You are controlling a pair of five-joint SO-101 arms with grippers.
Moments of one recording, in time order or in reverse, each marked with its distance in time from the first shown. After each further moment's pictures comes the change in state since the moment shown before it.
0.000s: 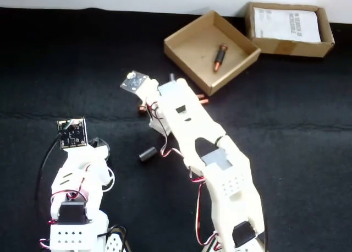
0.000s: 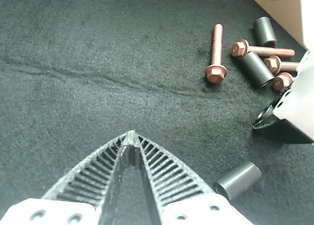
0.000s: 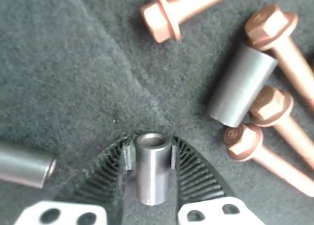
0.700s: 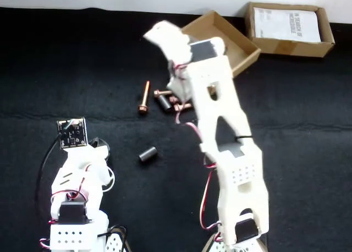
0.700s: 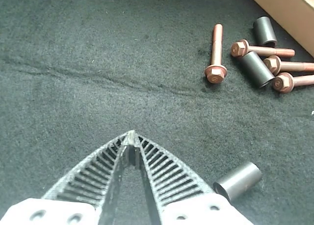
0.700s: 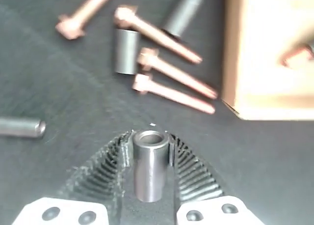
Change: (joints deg) left arm 0.0 0.0 0.0 0.0 0.0; right arm 12.7 0.4 -41.1 30.8 -4.9
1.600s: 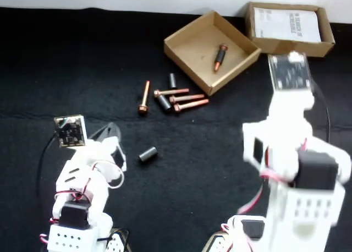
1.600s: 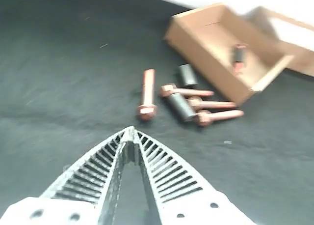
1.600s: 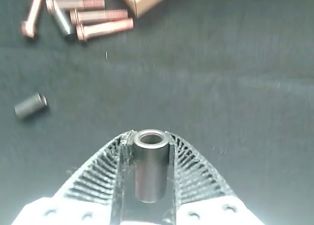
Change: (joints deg) left arm 11.8 0.0 -6.9 -7.3 10.2; right arm 19.0 -86.9 68.5 0.1 -16.7
